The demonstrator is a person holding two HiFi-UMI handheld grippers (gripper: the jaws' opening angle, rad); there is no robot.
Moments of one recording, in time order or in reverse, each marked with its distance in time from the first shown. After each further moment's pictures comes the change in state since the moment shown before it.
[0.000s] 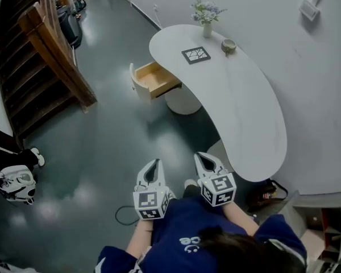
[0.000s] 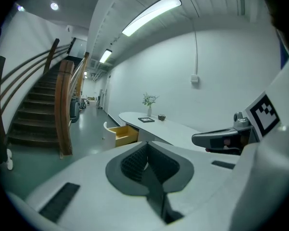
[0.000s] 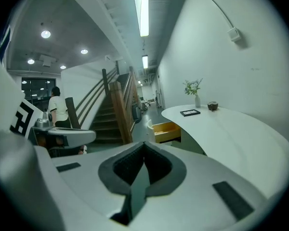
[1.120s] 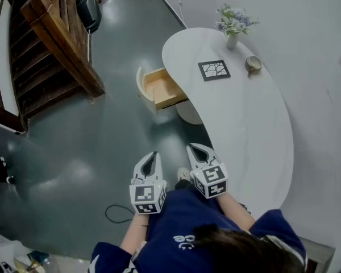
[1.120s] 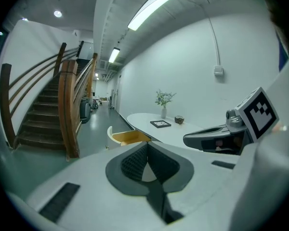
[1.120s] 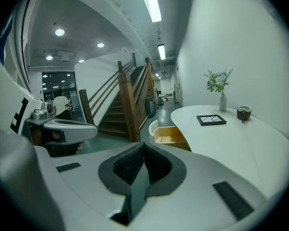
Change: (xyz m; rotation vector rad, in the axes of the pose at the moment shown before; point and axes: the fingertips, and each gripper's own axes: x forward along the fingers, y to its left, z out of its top) left arm 0.158 0.032 0.049 -0.019 0.009 0.163; right arm 0.165 -0.082 0.065 -0.130 0.074 0.225
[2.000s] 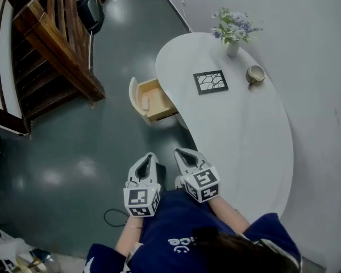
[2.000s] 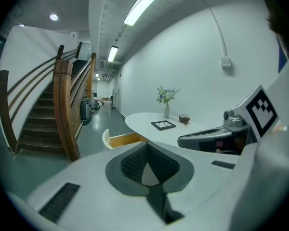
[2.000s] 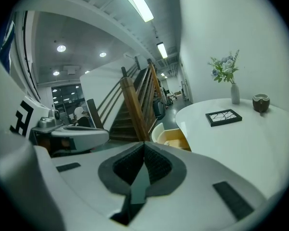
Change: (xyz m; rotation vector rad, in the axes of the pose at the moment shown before) left arm 0.081 -0.014 0.022 0.024 0.025 0.042; right arm 0.048 -0.051 0.021 0.086 -0.024 0.159
